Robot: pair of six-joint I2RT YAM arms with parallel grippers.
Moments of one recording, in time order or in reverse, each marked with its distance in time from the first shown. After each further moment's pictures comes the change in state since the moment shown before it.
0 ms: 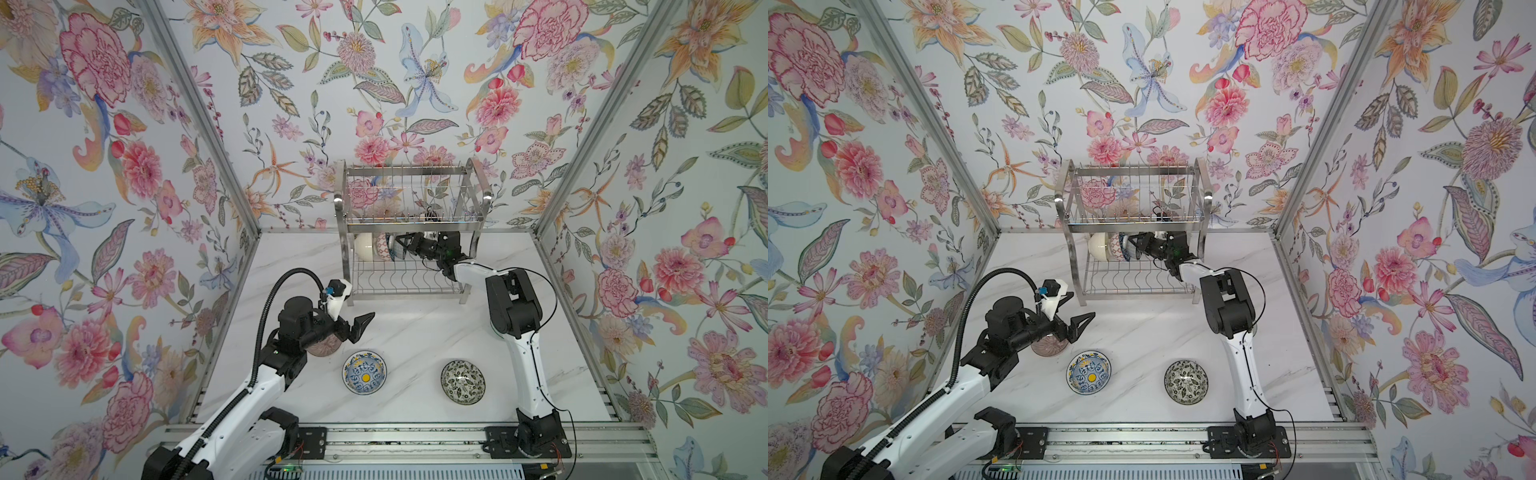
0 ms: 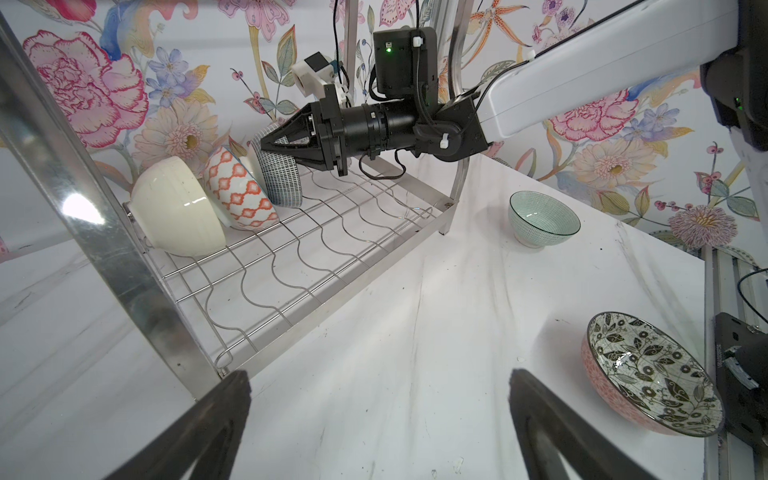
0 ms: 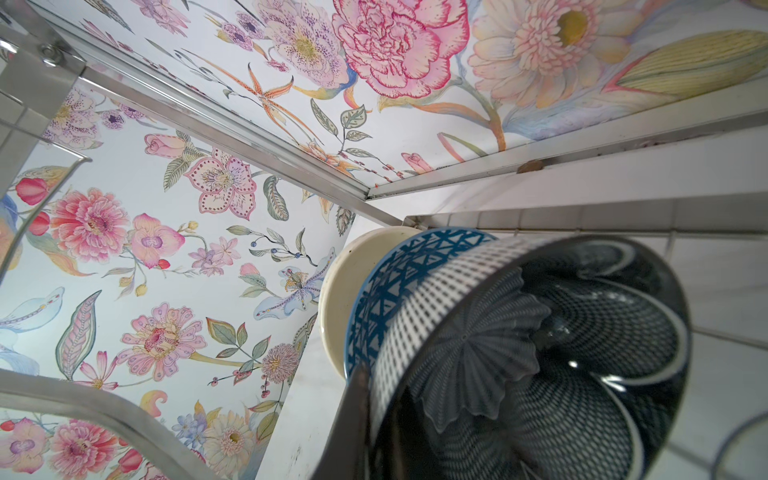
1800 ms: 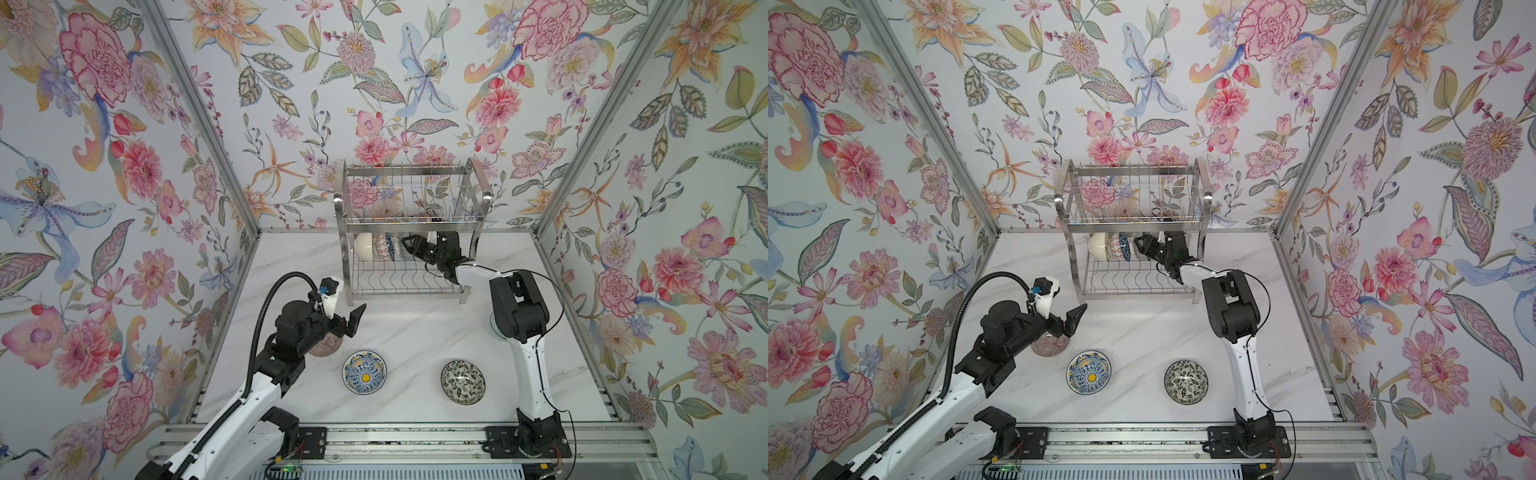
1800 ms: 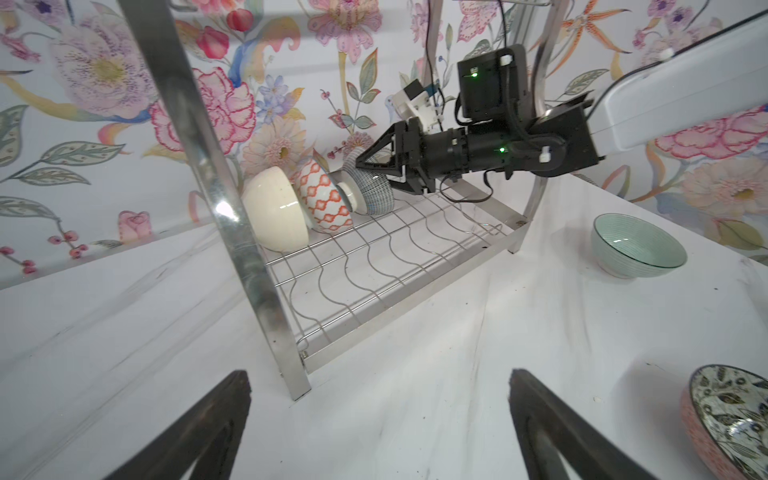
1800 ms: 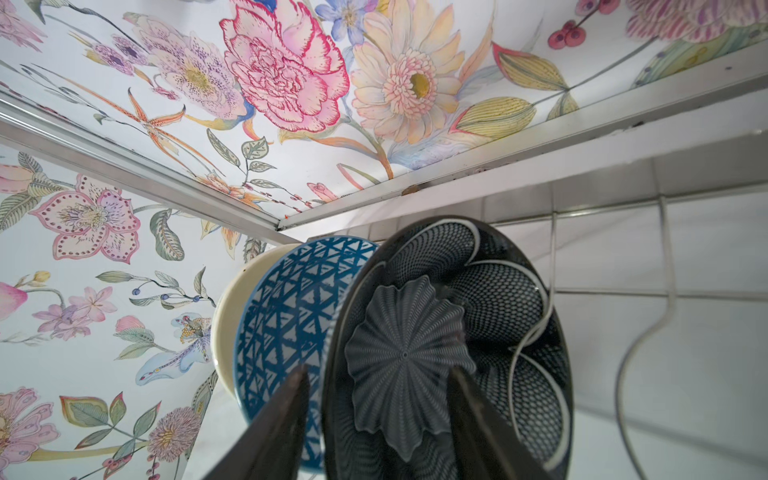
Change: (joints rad) left arm -0.038 -0.080 0.000 -0.038 -0.313 -0.005; right arm 0.026 -0.101 -0.113 -0.148 0.322 -0.149
